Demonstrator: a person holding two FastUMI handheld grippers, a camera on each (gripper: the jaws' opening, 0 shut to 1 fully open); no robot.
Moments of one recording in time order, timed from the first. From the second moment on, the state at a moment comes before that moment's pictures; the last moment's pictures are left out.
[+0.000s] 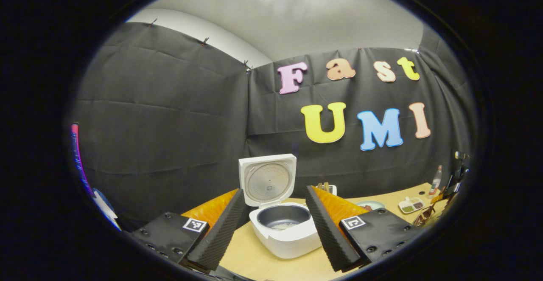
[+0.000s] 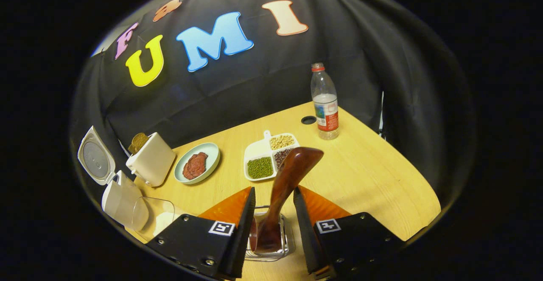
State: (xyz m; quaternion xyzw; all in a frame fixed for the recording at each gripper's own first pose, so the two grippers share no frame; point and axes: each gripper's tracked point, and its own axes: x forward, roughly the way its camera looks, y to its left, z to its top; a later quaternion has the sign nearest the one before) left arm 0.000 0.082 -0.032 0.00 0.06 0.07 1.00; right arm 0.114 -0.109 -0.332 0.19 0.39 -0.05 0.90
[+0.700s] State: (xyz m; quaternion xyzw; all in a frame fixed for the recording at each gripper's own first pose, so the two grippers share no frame) left arm 0.007 0.101 -0.031 -0.02 0.04 0.05 1.00; right arm 0.119 -0.107 -0.229 0.13 0.29 -0.07 0.95
